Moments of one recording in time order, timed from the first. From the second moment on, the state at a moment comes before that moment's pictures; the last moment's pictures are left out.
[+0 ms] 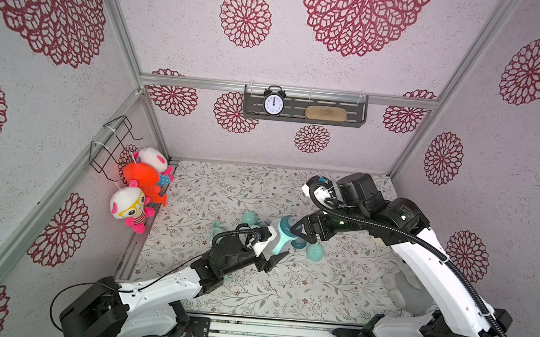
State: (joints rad) left arm -0.86 1.12 0.44 0.55 0.18 0.04; right arm 0.74 1.35 1.73 -1.21 -0.36 0.14
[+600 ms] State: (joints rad) left arm -0.86 1.12 0.44 0.48 0.29 0.00; right arm 0.74 1.37 1.65 -1.20 -0.45 0.01
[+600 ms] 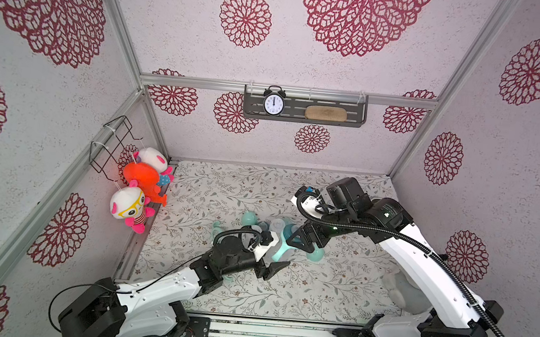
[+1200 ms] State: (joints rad) left arm -0.86 1.12 0.46 0.46 0.30 -0.01; right arm 0.74 1.38 1.63 -1.17 -0.45 0.00
